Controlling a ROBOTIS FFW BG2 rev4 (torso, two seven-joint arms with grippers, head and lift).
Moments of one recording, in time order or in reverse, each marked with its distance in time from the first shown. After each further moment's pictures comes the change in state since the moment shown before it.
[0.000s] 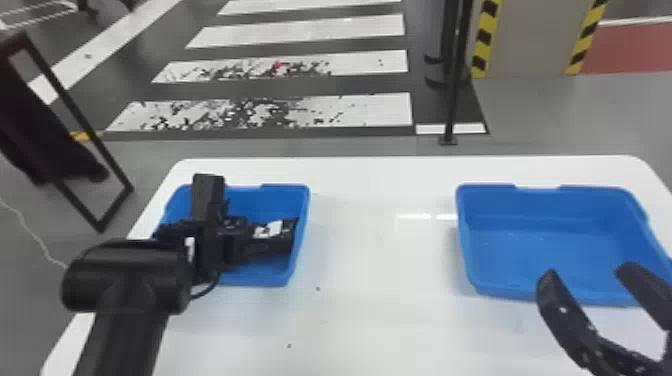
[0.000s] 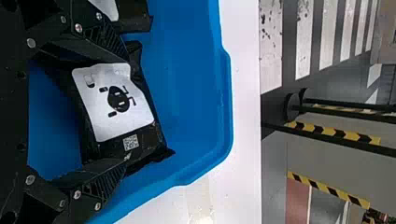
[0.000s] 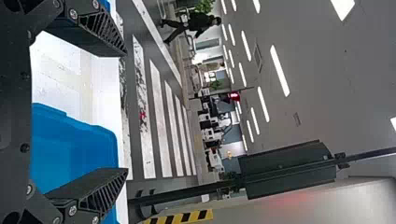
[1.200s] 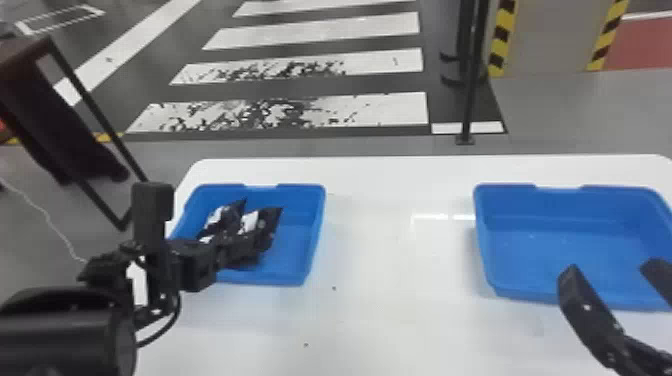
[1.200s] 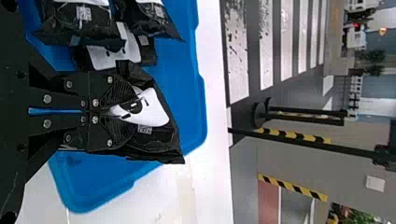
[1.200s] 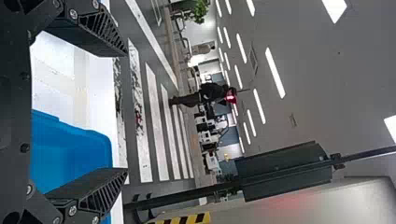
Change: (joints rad) left arm 0.360 -0.046 0.207 -0.622 -0.003 0.100 -0.079; right arm -0.010 -0.007 0.009 -0.011 -0.018 0.002 0.004
